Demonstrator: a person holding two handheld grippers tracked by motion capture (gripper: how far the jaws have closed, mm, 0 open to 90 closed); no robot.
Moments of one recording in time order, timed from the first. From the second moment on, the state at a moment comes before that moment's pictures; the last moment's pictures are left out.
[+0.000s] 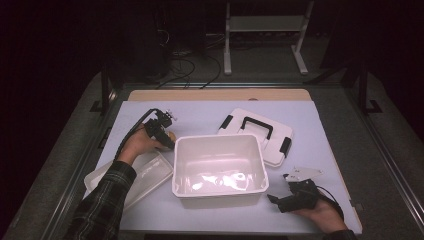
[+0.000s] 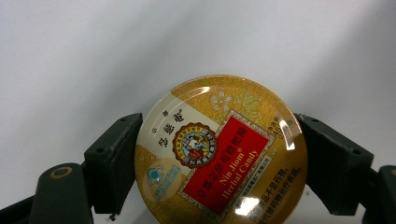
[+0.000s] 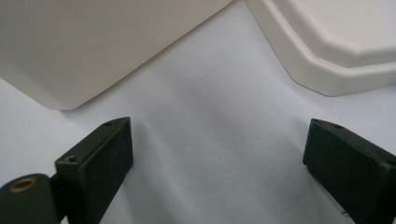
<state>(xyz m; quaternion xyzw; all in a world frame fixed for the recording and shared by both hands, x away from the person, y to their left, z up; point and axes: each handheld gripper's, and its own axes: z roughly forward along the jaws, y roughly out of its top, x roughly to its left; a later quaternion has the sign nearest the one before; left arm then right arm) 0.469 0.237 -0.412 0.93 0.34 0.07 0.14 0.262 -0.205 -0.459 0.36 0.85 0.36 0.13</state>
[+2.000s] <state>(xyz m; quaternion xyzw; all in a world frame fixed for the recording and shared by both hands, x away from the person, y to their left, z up) 0.377 0.182 -0.255 0.96 0.16 0.04 0.22 0.262 -0.205 -0.459 0.36 0.85 0.36 0.13</state>
